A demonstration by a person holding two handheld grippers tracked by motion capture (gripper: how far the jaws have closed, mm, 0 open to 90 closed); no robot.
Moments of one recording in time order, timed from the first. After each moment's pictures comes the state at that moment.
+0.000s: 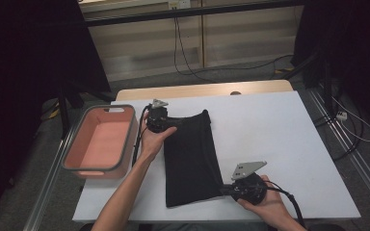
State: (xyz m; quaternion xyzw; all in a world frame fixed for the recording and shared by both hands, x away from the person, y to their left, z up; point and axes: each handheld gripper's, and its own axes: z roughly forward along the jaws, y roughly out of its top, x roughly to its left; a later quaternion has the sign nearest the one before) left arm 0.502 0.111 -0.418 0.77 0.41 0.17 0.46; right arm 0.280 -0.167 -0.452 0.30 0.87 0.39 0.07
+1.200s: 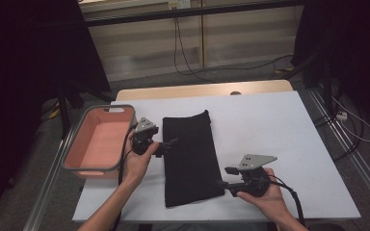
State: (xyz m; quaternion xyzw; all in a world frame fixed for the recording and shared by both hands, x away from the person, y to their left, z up) left arm 0.421 0.150 -0.410 0.79 0.35 0.16 0.48; right arm 0.290 -0.175 -0.442 0.33 0.82 0.46 0.12
